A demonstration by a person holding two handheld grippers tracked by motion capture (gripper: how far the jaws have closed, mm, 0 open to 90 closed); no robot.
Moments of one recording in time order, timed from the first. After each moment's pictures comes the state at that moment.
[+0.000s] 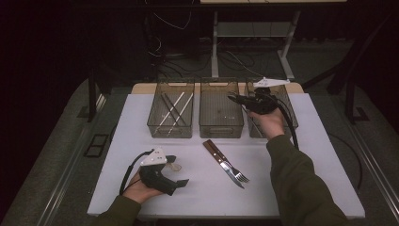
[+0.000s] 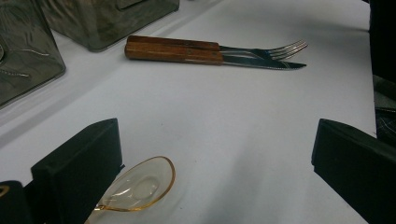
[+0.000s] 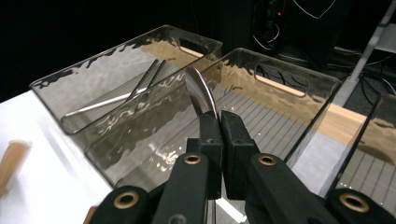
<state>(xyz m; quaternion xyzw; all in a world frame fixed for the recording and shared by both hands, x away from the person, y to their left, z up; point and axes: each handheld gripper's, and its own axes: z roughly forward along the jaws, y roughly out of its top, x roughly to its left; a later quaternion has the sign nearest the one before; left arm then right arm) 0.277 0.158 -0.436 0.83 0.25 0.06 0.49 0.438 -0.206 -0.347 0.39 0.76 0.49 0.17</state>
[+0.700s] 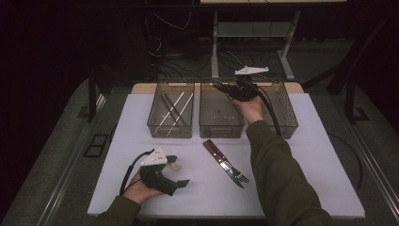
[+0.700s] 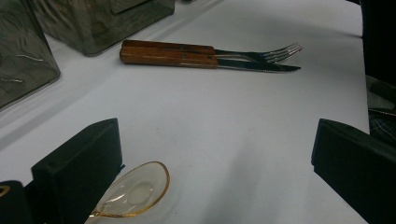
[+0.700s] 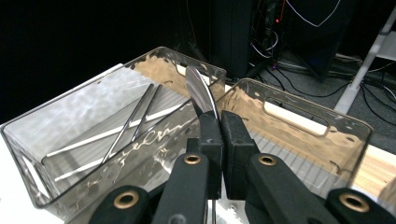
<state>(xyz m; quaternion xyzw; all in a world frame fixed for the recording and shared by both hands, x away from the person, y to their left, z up) 0.277 0.157 -0.435 0.83 0.24 0.06 0.49 0.481 -0.157 -0.341 0.39 0.76 0.49 0.17</state>
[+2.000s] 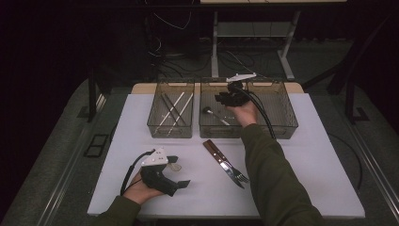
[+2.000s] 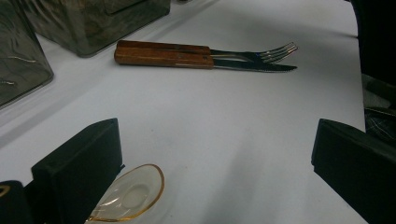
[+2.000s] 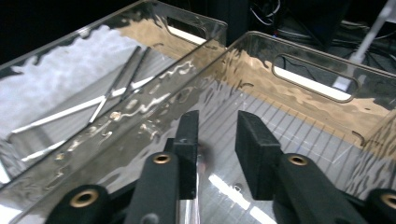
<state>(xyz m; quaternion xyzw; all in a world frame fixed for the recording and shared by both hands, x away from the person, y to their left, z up) 0.277 0.155 -0.435 0.84 0.24 0.05 0.49 0.494 -0.143 -0.376 0.42 0.78 0.45 0.16</state>
